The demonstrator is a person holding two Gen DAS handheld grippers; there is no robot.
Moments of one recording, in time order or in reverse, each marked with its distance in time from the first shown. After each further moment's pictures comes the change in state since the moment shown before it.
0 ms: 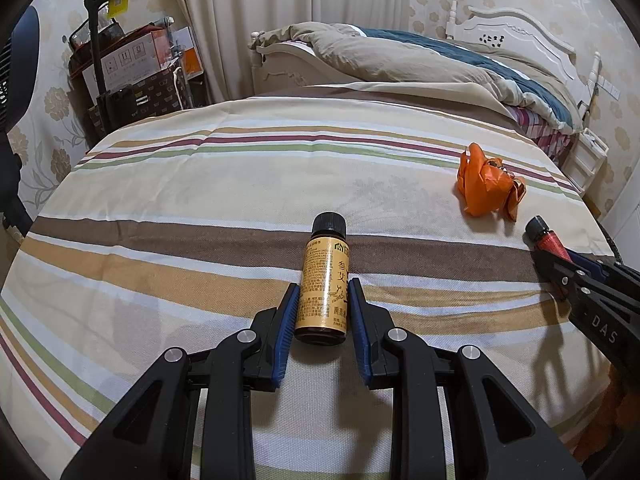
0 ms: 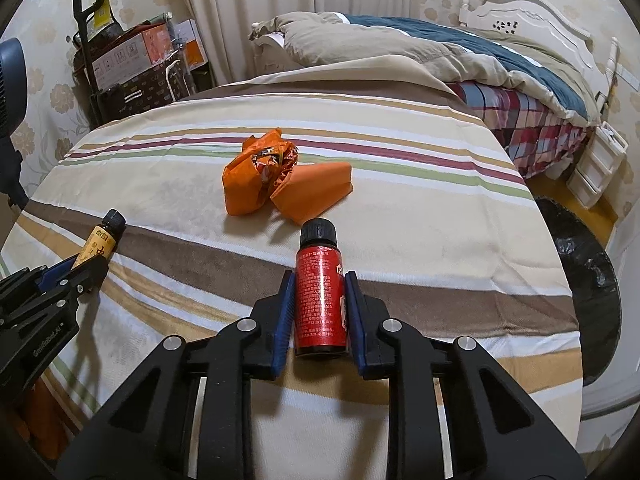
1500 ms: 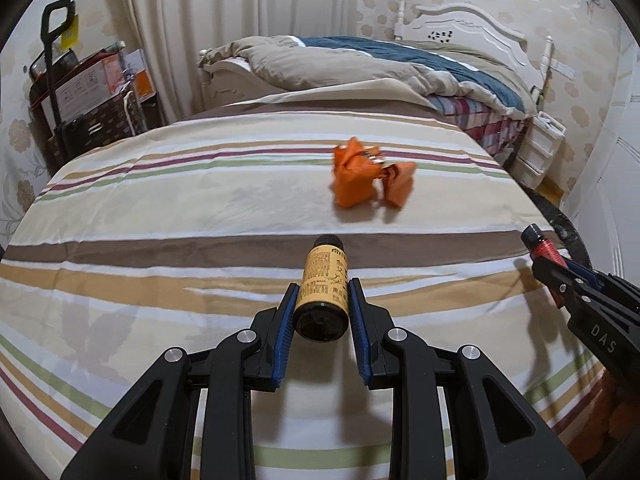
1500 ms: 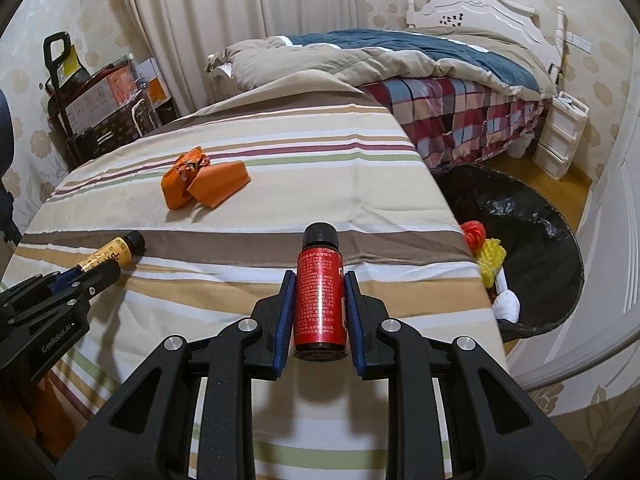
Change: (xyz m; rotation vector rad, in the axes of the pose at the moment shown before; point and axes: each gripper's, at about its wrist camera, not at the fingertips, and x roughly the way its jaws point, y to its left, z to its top) left arm -0.023 -0.072 -0.004 0.106 -0.043 -0.133; right arm -0.053 -0.069 -0.039 0.145 -0.082 -0.070
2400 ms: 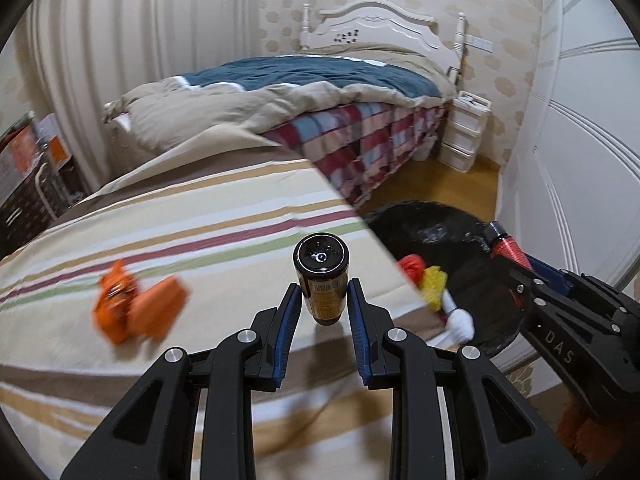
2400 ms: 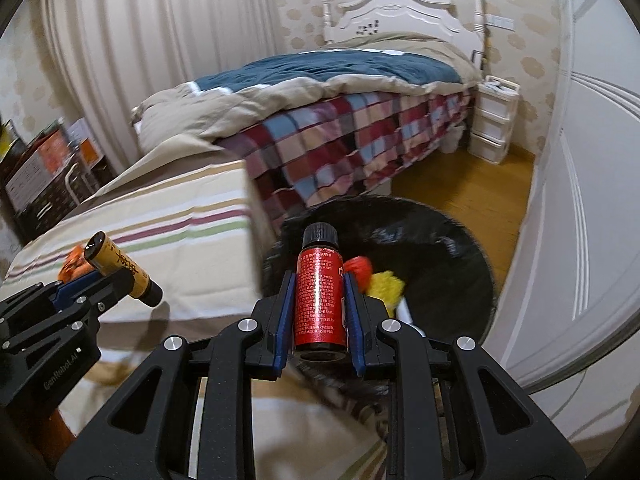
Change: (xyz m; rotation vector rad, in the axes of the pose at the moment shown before) left arm 0.035 -0.165 0.066 0.212 -0.052 -0.200; right arm -0.004 -0.139 0.035 0.193 -0.098 -0.176
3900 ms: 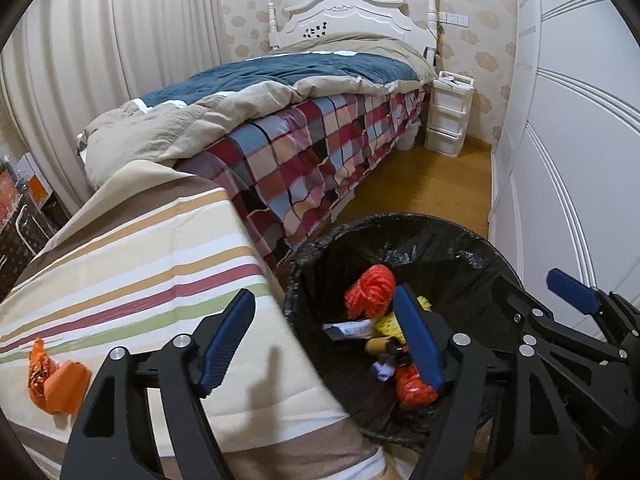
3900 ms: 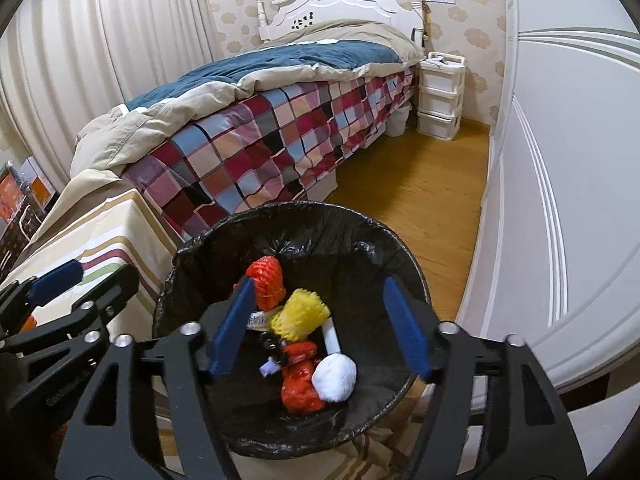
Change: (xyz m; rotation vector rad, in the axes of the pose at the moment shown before) left arm 0.062 -0.072 0.032 0.106 0.008 0.018; right arm 0.041 -0.081 0.010 0.145 0.012 -0.131
